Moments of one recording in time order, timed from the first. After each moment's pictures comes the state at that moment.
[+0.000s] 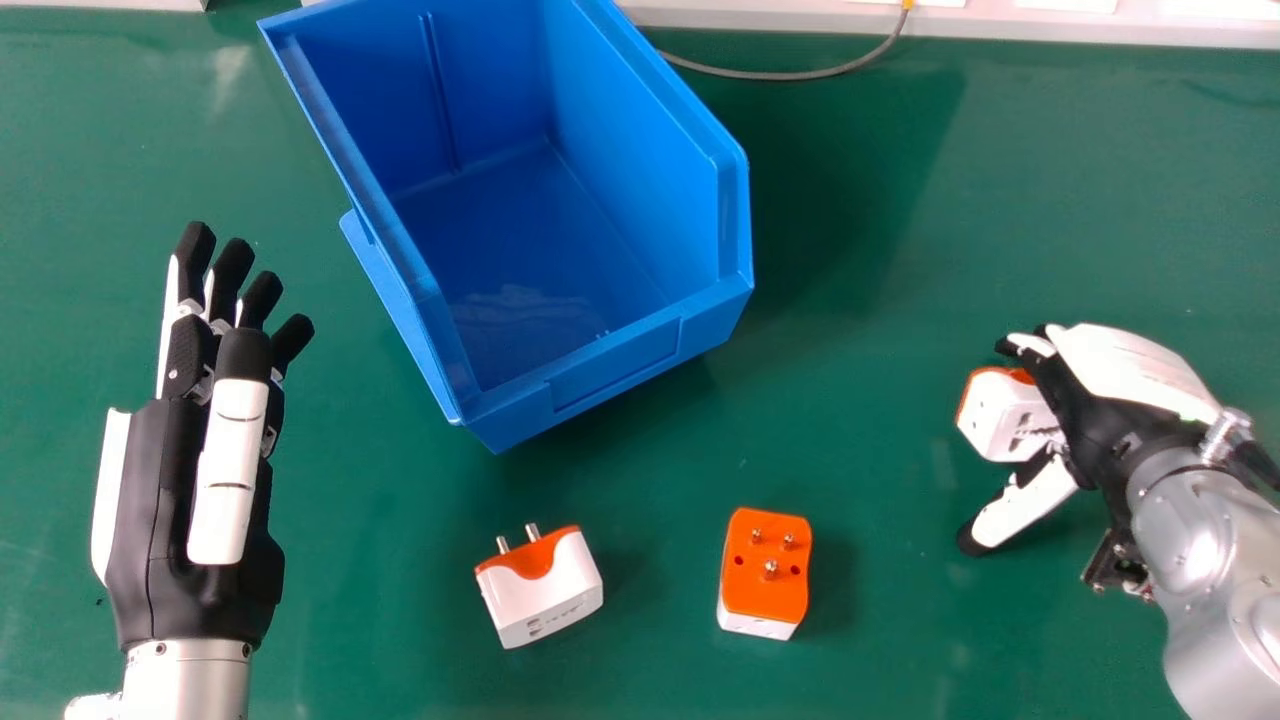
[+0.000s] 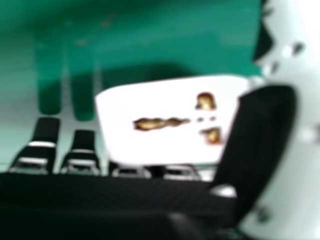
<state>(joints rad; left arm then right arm) 0.22 0.07 0.25 0.09 -0.31 -0.51 -0.29 -0.24 -0.50 0.26 0.20 -0.77 0.40 0.28</state>
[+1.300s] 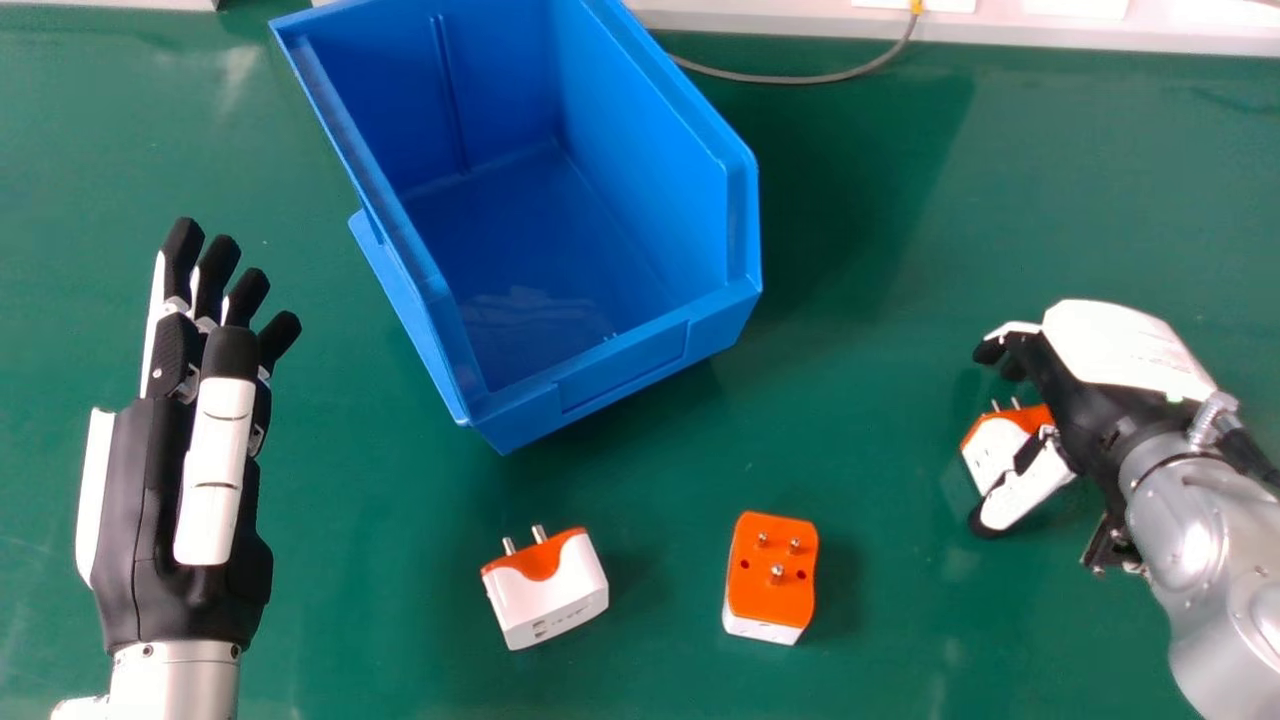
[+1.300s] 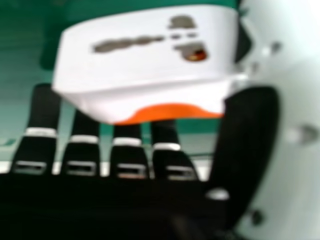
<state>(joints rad) 0.23 0.07 0.25 0.06 -0.31 -0.49 -0.28 -0.27 -0.55 0.32 0.20 -0.78 0.37 0.22</state>
